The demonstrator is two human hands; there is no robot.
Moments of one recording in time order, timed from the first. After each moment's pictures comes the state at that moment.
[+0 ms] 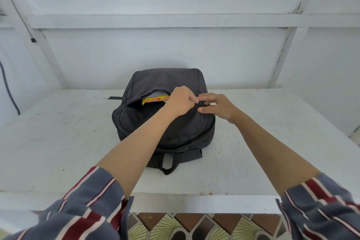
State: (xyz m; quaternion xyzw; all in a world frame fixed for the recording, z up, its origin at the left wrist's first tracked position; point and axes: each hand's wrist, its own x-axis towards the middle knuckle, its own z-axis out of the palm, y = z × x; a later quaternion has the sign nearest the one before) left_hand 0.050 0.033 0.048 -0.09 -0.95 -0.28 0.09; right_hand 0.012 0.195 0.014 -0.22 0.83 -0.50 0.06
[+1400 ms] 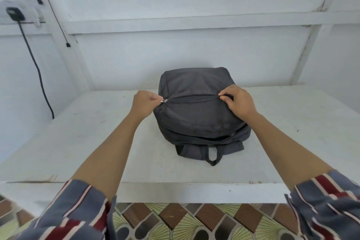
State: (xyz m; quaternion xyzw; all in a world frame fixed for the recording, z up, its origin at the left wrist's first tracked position) left_hand 0.107 -0.168 0.028 0.06 -0.88 -0.43 0.18; right_hand 0.036 0.124 0.005 -0.23 0.89 -0.32 -0.24
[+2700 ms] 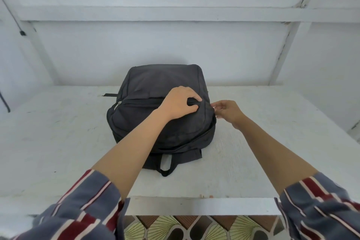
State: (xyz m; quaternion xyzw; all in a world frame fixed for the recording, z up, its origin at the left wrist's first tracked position) left_hand 0.036 0.015 0.022 -0.22 -0.94 -0.23 0.13; right_hand -0.013 0.215 -0.028 -0.05 0.84 -0.54 0.05
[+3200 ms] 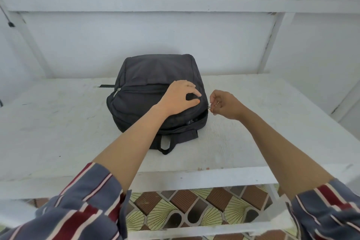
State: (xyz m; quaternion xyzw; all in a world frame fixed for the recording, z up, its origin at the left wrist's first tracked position) left_hand 0.071 0.026 0.011 -0.24 -0.92 -0.25 0.15; right_hand 0.061 0.225 -0.002 -0.19 0.90 -0.40 0.03
